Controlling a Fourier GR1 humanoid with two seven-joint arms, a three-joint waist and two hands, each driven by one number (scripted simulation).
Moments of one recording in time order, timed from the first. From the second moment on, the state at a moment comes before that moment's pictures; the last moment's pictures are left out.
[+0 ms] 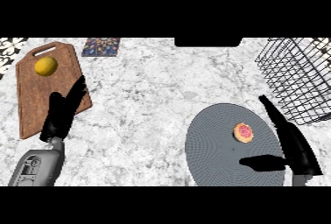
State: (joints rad) left arm -0.22 0.22 0.03 -1.39 -0.10 0.03 0.23; right arm 0.04 -0.22 0.04 -1.73 0.59 0.07 0.16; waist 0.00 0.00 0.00
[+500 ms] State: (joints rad) left arm -0.21 0.21 0.07 -1.38 -0.11 -0.01 0.21; right arm 0.02 -0.16 0.05 -1.67 0.64 0.08 0.17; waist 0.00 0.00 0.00
